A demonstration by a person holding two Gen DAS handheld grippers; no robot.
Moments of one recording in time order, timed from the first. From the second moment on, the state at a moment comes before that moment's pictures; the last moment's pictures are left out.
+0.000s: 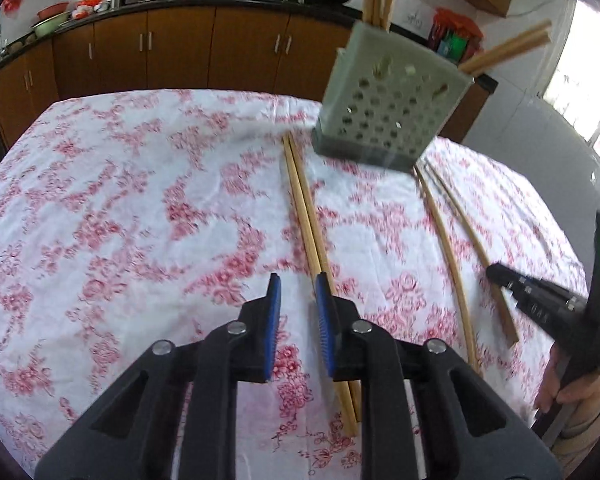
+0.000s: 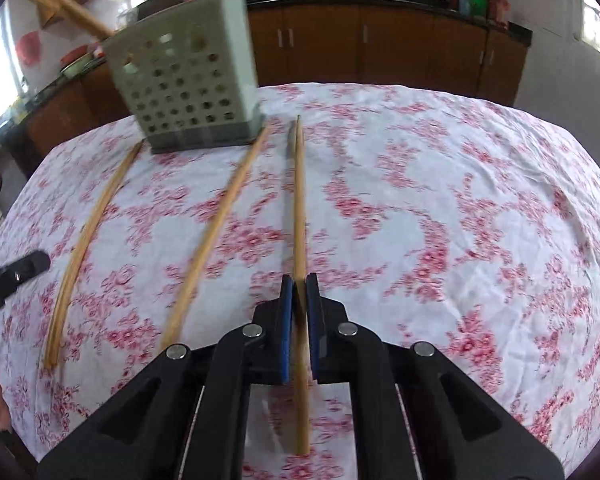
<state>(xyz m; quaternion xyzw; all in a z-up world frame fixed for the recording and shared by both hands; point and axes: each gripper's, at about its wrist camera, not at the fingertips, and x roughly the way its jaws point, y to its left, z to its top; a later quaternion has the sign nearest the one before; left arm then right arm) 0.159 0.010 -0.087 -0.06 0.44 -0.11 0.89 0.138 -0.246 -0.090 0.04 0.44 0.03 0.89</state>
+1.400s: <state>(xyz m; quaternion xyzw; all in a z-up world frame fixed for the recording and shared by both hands) 0.196 0.054 -0.098 -0.05 0.44 -0.03 0.90 0.157 -0.266 -0.095 0.03 0.43 -0.01 0.90</state>
